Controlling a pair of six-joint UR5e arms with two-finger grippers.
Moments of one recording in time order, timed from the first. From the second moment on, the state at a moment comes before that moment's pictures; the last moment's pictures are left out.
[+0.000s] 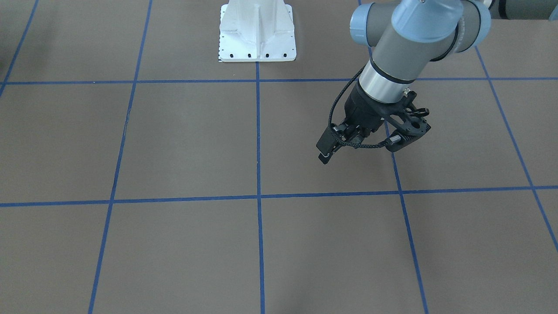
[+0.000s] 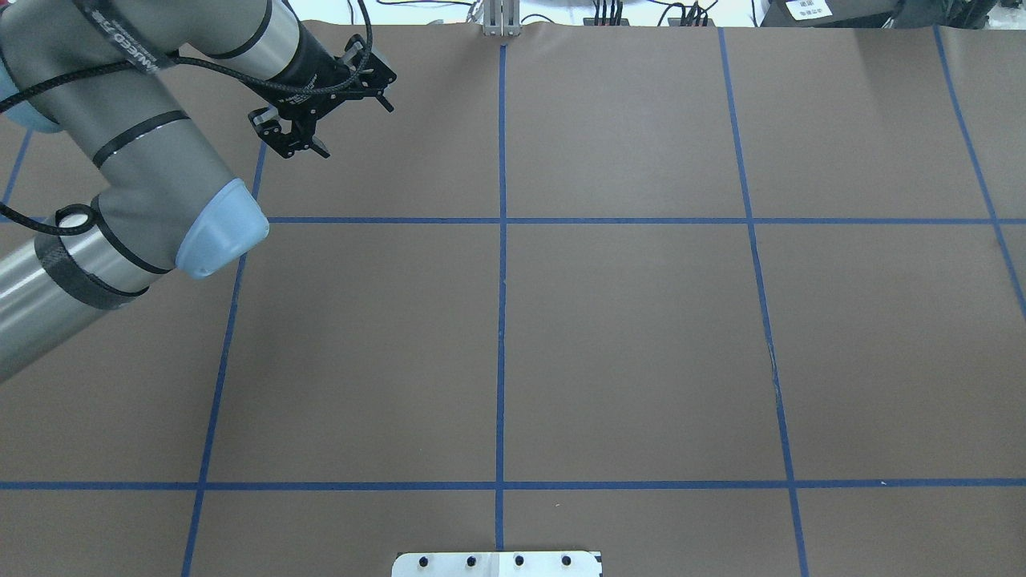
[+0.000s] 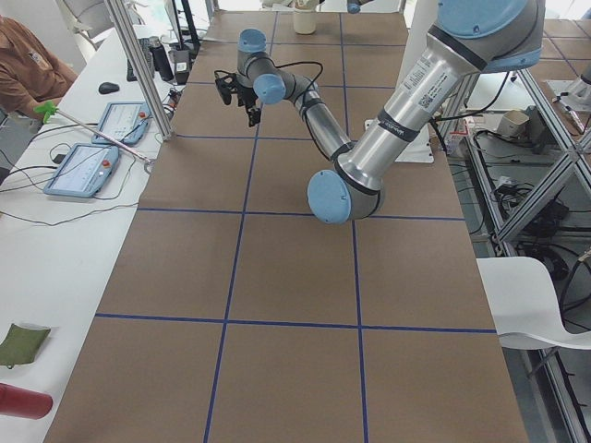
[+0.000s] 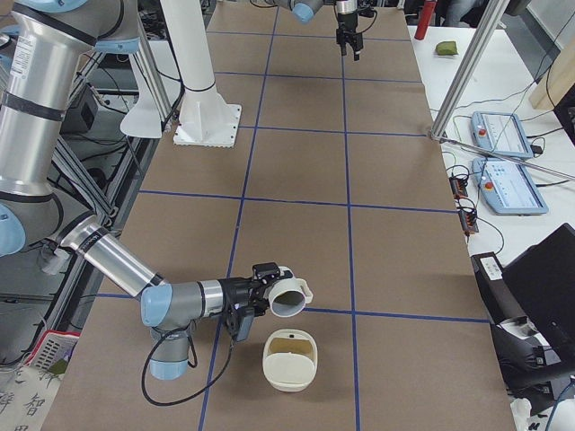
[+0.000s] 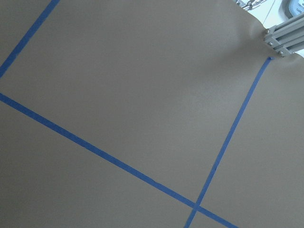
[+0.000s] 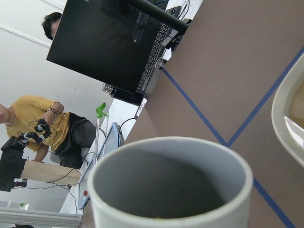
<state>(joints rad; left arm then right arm) -0.88 -2.27 -1.71 -1.67 -2.09 -1.59 1.48 -1.91 1.17 0.65 2.06 1.89</state>
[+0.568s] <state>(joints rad) -0.88 -2.28 -1.71 -1.67 -2.09 -1.56 1.53 -1.89 1.13 0.65 2.06 2.03</state>
